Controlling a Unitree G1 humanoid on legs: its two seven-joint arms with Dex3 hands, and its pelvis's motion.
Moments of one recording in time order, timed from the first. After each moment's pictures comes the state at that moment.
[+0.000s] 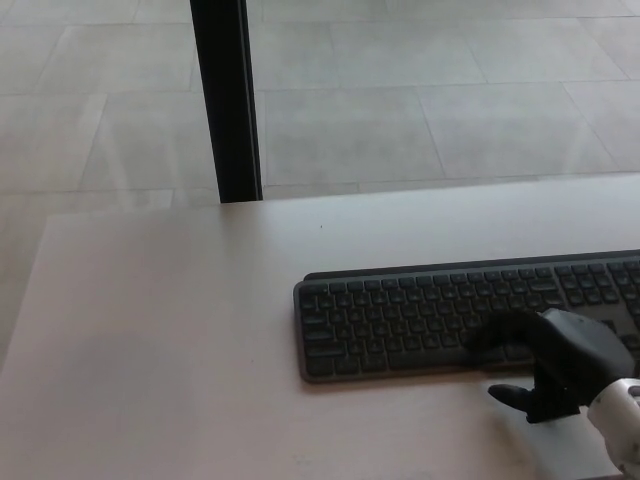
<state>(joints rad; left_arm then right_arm) -0.11 0.59 0.70 1.26 -0.32 -0.13 0.11 -0.47 -0.54 0.49 0.56 -0.40 -0.13 -0.14</state>
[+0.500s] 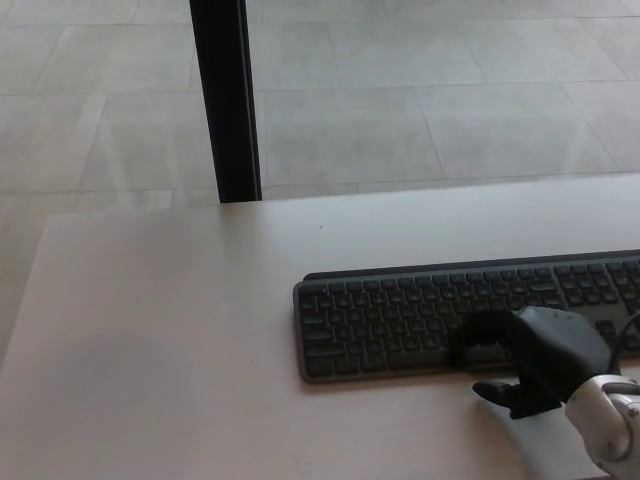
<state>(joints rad) -0.11 0.59 0.68 1.26 -0.33 -0.13 0.11 -0.49 -0.49 0.50 0.60 -0.52 -0.15 -0.17</state>
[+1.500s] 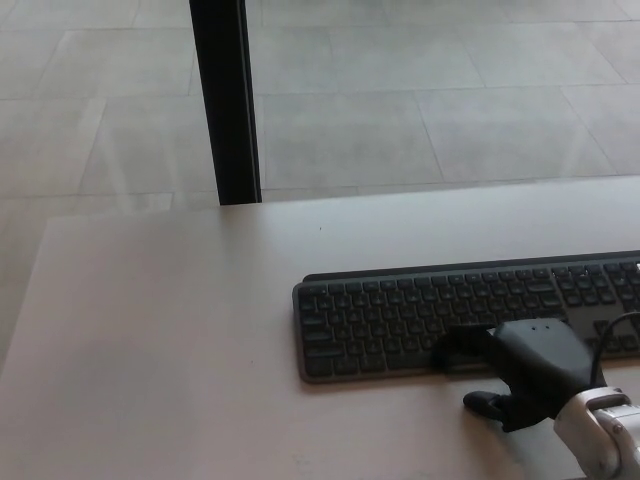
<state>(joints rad) -0.13 0.60 0.67 1.26 -0.34 -0.13 0.12 -0.49 -0.49 0.55 0.64 -0.67 -0.21 -0.23</state>
